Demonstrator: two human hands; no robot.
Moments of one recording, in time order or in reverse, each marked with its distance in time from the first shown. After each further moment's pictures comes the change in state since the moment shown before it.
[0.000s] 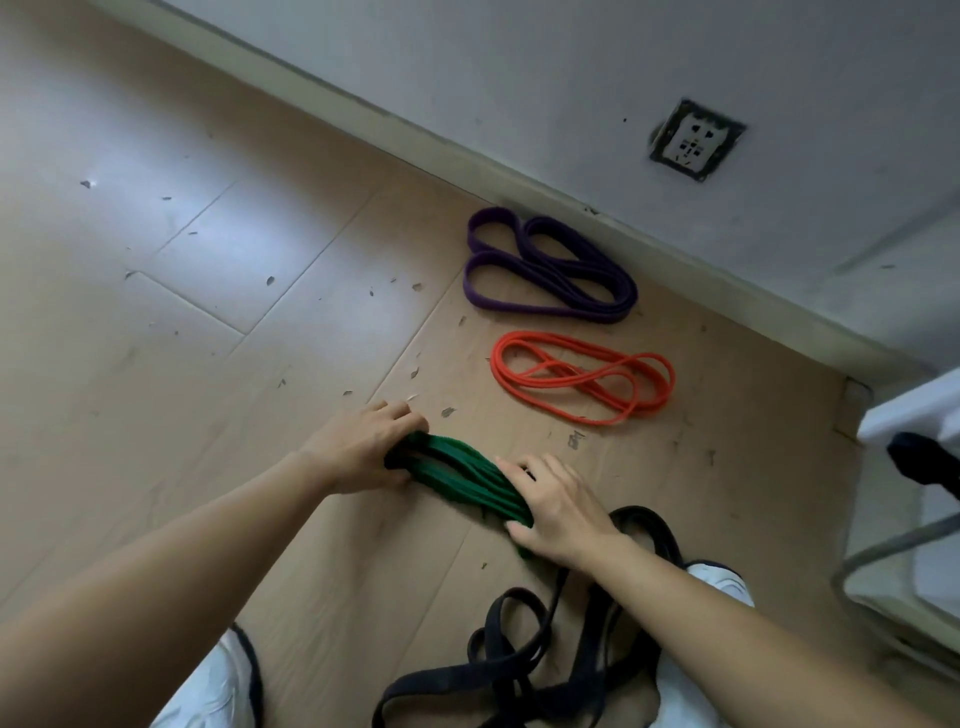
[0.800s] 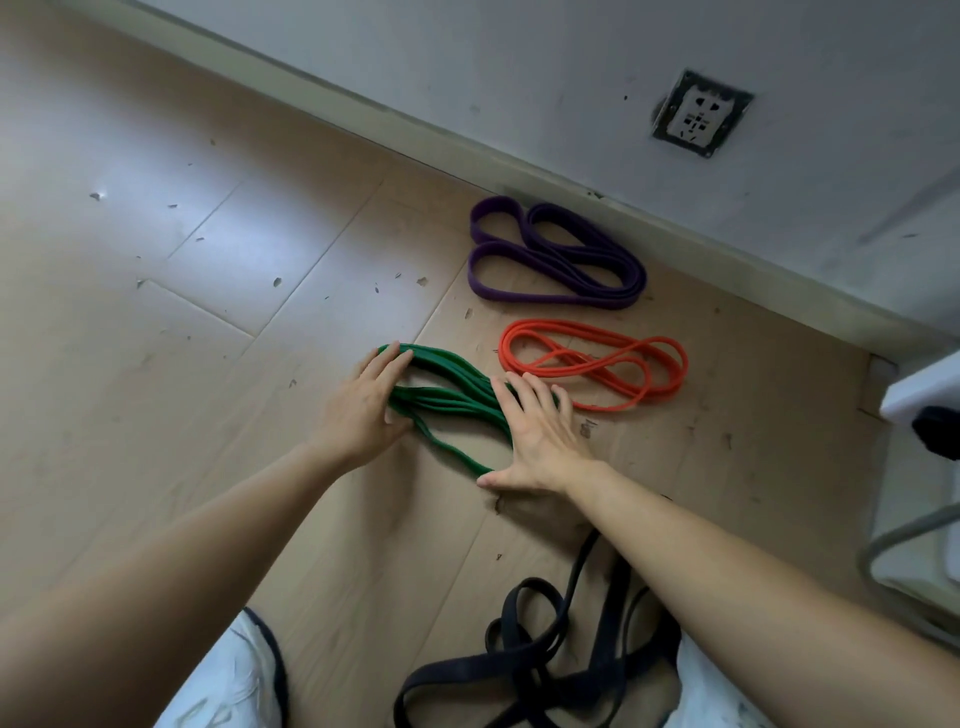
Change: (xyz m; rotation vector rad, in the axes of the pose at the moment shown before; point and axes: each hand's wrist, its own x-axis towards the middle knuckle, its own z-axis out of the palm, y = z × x) left_hand 0.010 -0.008 -0.004 -0.178 0.263 -0.340; right_hand 0.070 -0.005 -0.018 -0.051 -0.035 0.141
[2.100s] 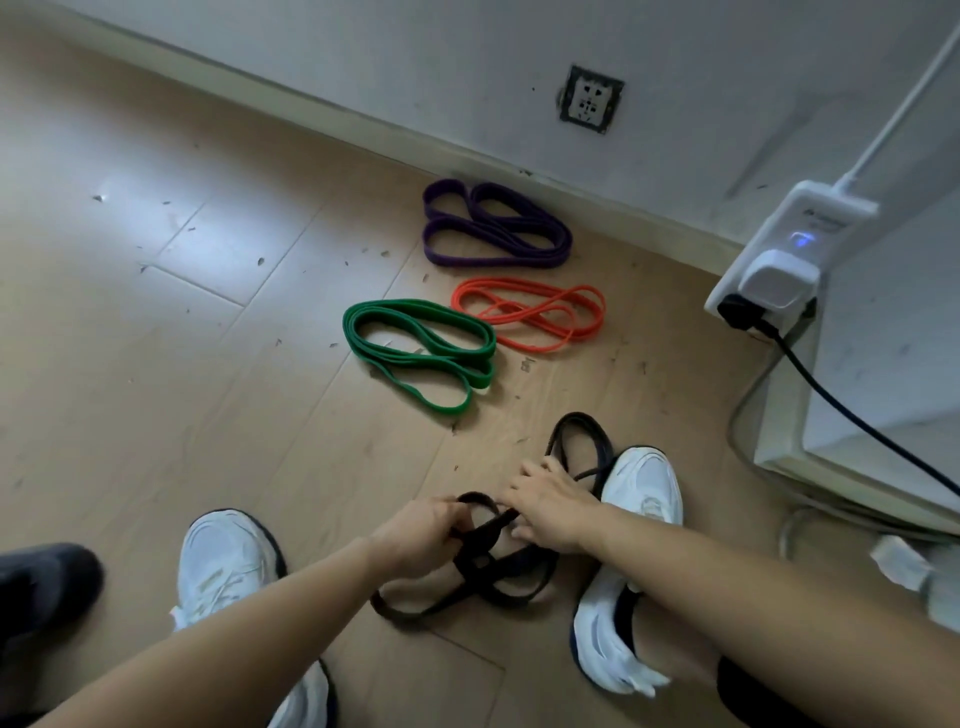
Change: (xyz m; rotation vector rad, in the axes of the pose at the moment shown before) left_hand -0.180 0.152 0.062 -0.031 -0.616 0.136; right_hand -0.191 0.007 0.024 -0.184 -0.308 -0.290
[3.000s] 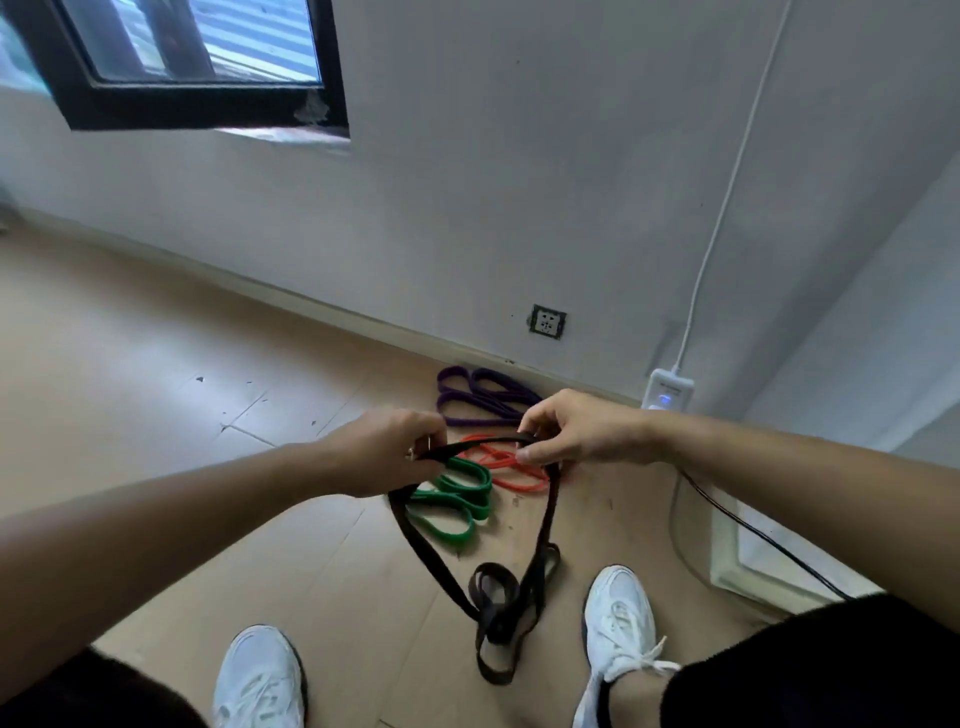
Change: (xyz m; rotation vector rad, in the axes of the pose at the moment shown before) left_hand -0.191 0.111 -0.245 0.273 0.554 0.210; right_hand -0.163 -0.026 -0.295 0.821 0.325 0.021
